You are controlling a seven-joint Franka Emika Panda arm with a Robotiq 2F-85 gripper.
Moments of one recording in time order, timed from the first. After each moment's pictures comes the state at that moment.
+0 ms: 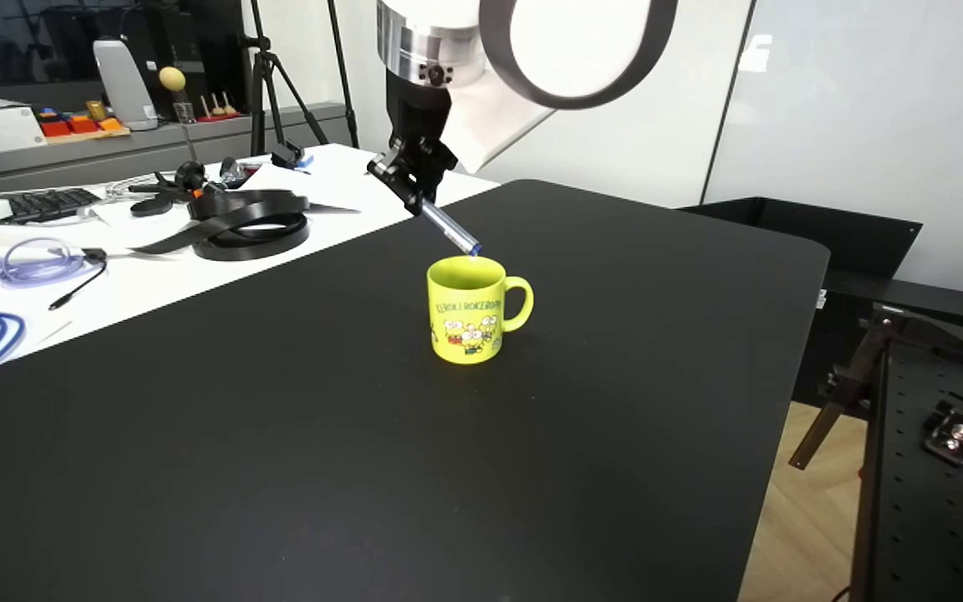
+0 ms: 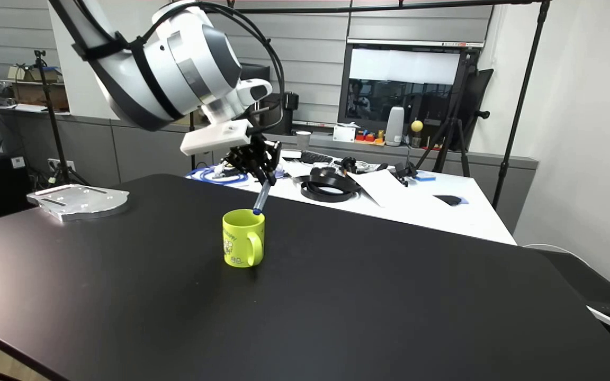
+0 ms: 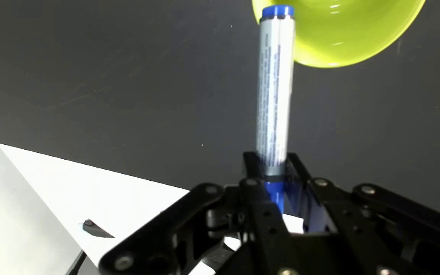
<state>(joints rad) 0.66 0.44 -0.68 -2.29 -0.52 3.09 0.54</state>
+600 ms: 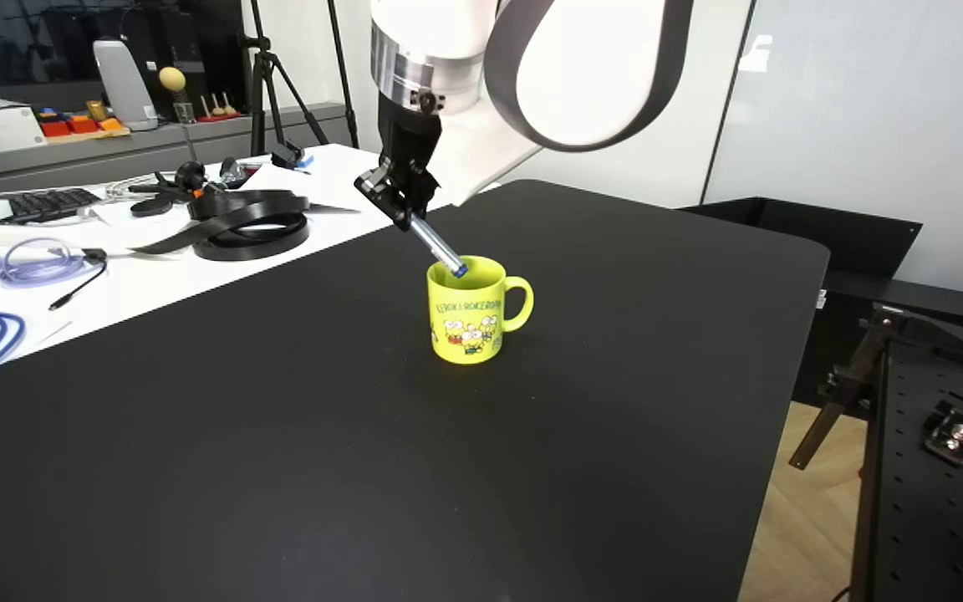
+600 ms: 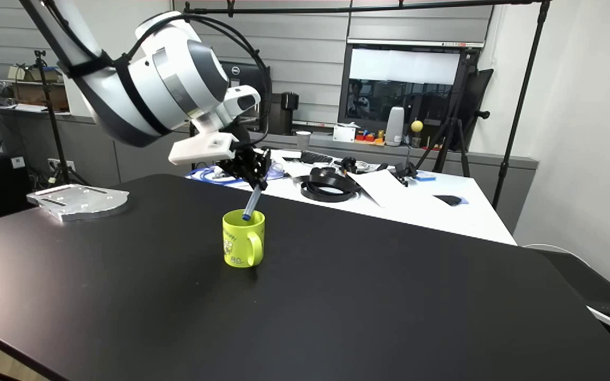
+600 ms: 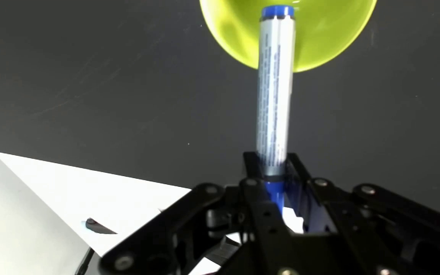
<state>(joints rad) 0.79 0.51 -0.77 -2.32 -0.46 3.21 0.63</state>
